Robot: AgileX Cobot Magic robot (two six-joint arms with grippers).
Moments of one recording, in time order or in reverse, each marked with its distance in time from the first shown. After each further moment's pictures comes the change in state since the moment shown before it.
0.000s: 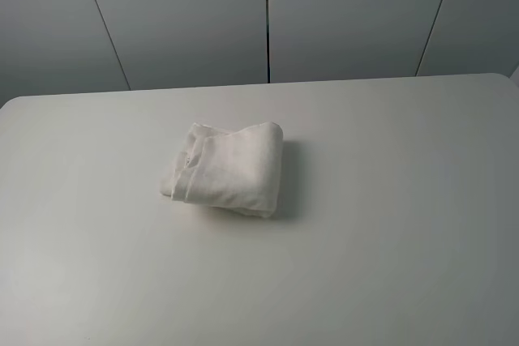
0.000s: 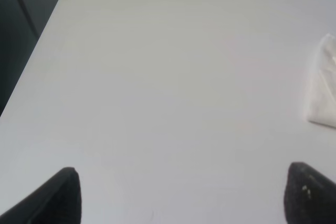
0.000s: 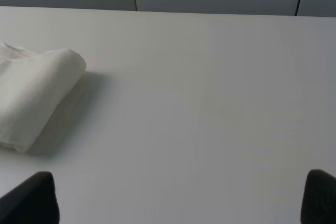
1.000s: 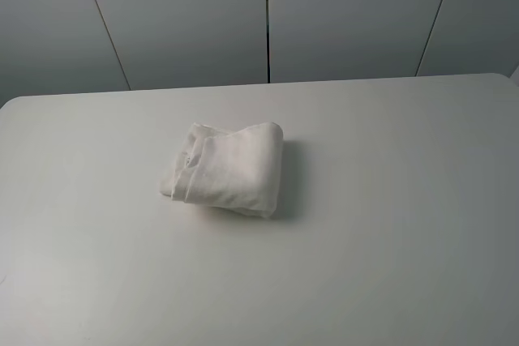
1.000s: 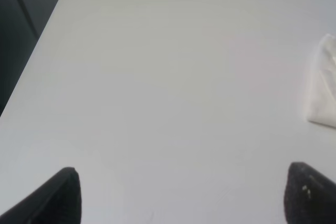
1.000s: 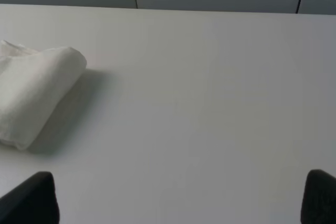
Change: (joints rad) left arm 0.000 0.000 0.000 0.000 0.000 0.000; right arm 0.000 0.000 0.000 0.000 0.006 0.000
